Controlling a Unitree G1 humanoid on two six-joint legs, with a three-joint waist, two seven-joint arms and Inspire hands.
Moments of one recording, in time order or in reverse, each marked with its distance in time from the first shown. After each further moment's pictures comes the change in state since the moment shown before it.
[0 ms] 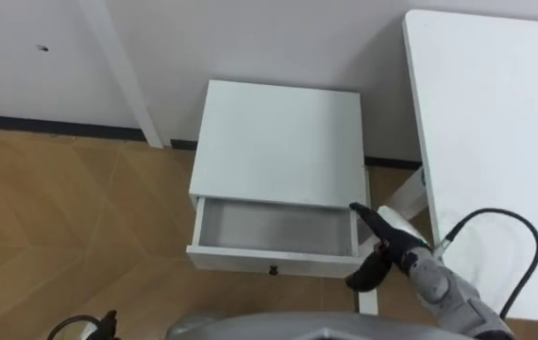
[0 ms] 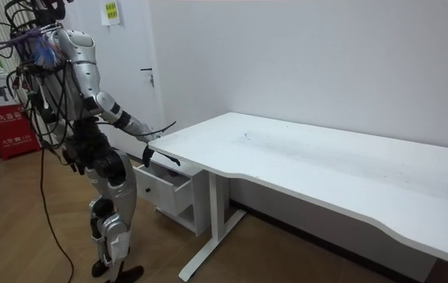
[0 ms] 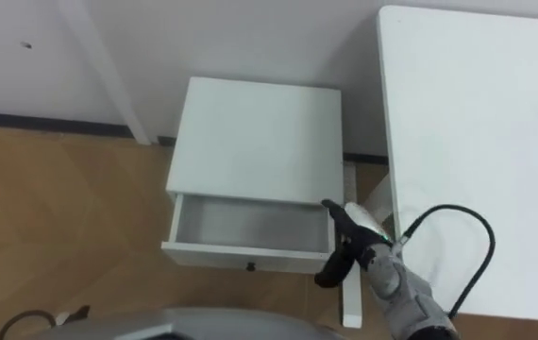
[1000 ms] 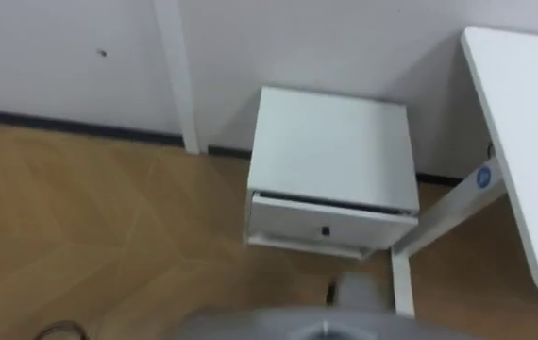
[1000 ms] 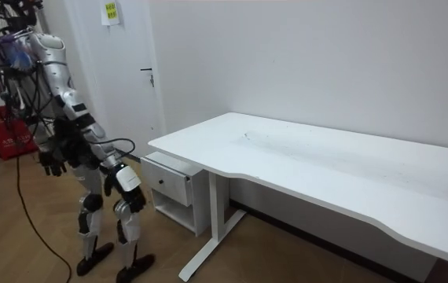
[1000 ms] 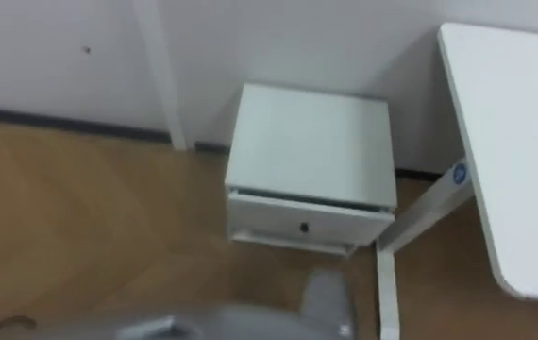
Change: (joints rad) left arm -0.021 0.021 0.069 0.062 -0.008 0.066 -0.006; right arm 0.035 0.010 -0.263 0.517 0.232 0.235 -0.079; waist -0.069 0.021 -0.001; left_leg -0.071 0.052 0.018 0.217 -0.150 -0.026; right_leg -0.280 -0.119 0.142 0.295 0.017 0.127
